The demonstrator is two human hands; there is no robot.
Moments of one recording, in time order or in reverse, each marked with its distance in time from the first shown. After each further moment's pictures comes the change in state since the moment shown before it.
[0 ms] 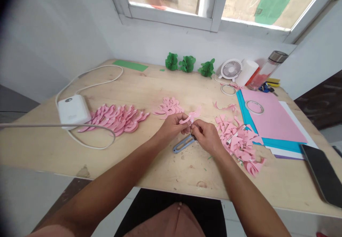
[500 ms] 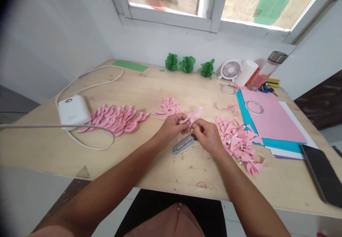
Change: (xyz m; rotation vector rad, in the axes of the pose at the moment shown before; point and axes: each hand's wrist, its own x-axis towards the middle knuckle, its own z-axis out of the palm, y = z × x) left_hand 0.001 -0.003 -0.001 0.009 0.002 0.004; right_hand -0.001 -0.001 0.000 0.096 0.089 0.031
